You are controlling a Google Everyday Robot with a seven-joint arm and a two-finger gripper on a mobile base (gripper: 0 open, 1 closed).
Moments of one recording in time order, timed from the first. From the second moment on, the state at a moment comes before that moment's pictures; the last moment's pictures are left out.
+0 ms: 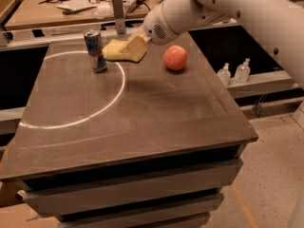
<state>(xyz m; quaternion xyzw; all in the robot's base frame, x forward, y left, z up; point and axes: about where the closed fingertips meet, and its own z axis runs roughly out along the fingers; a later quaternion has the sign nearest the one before) 0.654 0.050 0.954 -0.52 0.73 0.22 0.39</state>
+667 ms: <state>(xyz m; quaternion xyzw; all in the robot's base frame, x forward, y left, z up) 0.663 0.074 0.906 -0.53 0.72 0.24 0.38</state>
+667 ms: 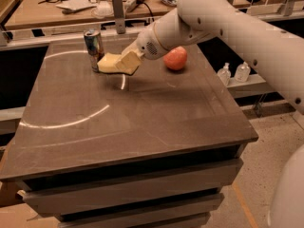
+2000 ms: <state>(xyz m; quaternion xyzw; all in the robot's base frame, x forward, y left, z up) 0.667 0.081 0.866 -0.55 0.69 0.26 0.38</state>
